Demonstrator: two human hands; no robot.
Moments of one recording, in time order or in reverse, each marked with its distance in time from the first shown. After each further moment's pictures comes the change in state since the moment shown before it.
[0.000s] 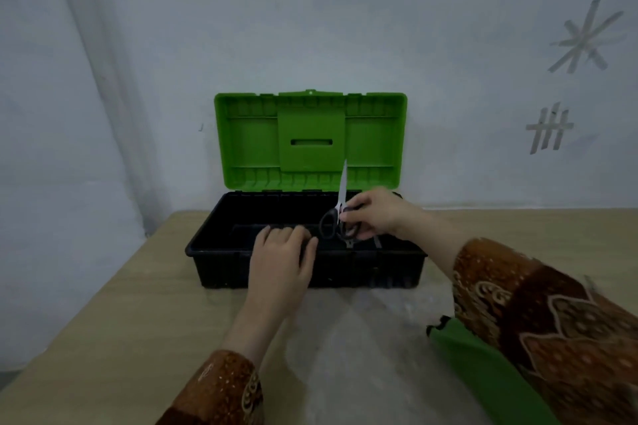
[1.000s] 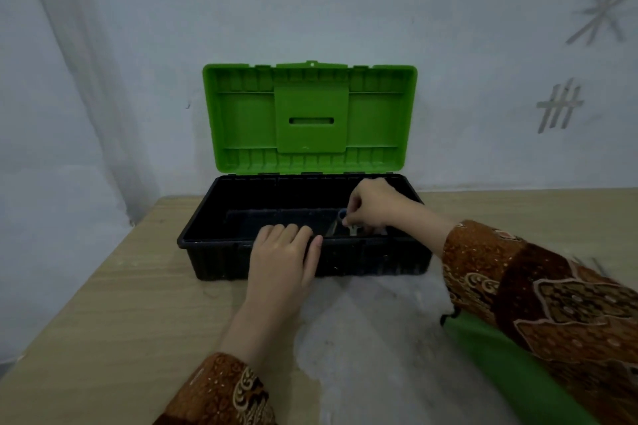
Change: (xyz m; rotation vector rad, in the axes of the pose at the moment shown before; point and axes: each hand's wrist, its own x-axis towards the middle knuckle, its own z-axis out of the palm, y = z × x) left_hand -0.008 -0.020 0.019 0.100 -0.027 0.135; right_hand 0.022 0.003 0.017 -0.700 0.075 -0.001
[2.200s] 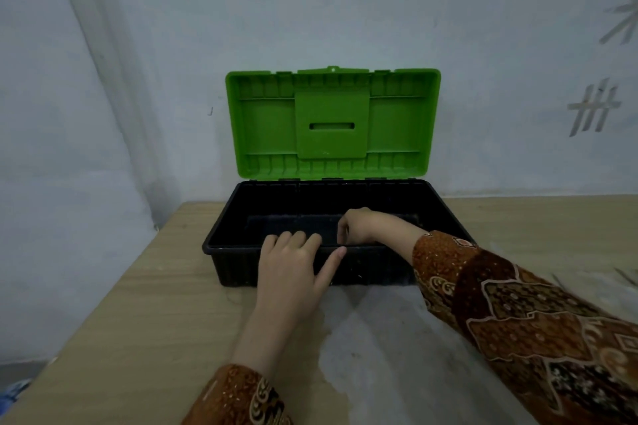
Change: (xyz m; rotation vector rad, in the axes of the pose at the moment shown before) left_hand -0.003 -0.014 -0.011 0.061 -0.077 -0.081; right_hand 0.031 -0.041 0.036 -0.321 -0.368 -0.081
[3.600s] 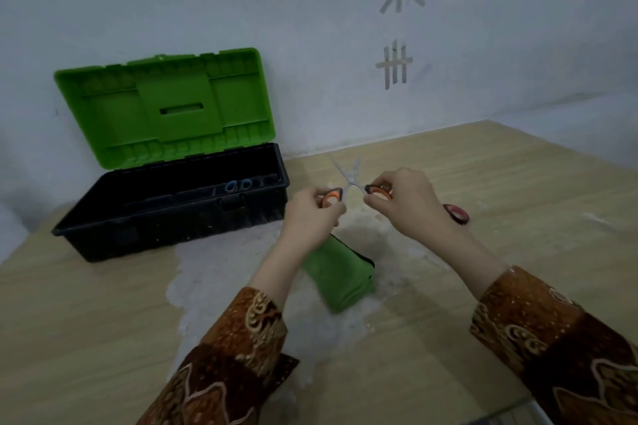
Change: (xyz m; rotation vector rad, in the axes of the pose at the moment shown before) left_hand -0.005 0.275 -0.041 -0.939 -0.476 -0.400; right_hand -0.268 0.205 0.098 0.408 0.927 0.226
